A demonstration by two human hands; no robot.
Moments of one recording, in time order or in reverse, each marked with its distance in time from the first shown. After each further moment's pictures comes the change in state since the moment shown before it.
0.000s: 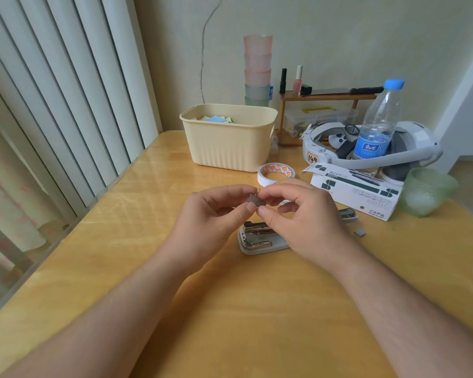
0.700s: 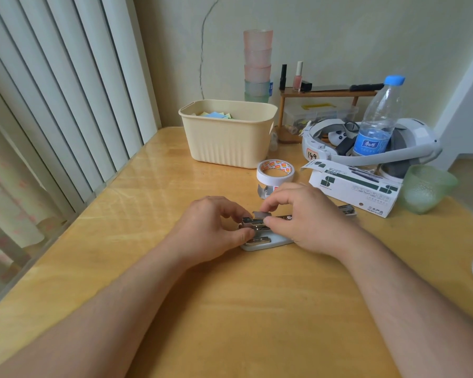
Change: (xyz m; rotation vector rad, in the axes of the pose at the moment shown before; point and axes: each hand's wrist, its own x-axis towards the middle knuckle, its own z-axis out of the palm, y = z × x) left_hand 0.005 -0.013 -0.010 0.868 -0.099 0.027; right_hand 0.010 0.018 -0.013 -0.333 -0.289 0.084
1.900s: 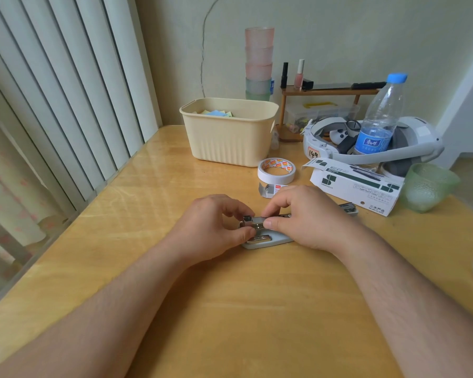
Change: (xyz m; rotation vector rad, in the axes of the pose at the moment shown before) left_hand -0.002 0.000 -0.001 -0.021 -0.030 0.016; right_hand 0.004 -0.002 0.000 -0.038 -0.090 0.140
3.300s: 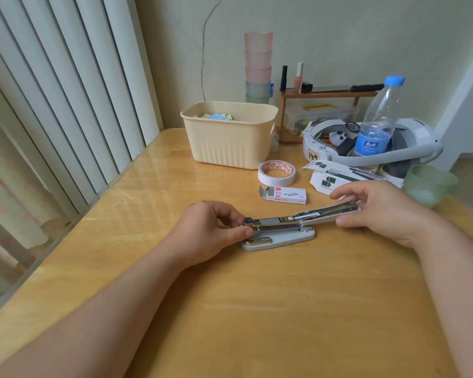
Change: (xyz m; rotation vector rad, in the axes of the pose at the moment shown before) left_hand 0.000 -0.011 0.002 -0.207 -0.008 -0.097; right_hand -0.022 0.089 -0.060 0.366 0.034 0.310
